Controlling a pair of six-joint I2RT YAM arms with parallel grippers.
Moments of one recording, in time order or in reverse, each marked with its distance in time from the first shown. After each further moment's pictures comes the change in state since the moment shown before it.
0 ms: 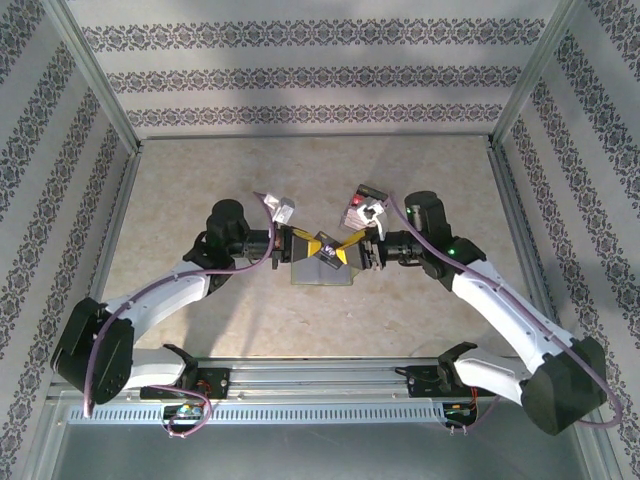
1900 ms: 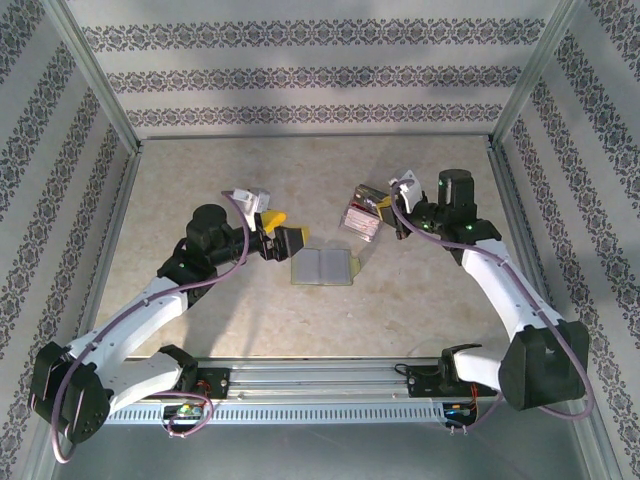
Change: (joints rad) left arm 0.001 -0.216 0.018 -0.320 -0.478 0.037; right arm -0.288 0.150 0.095 0.028 0.162 -0.489
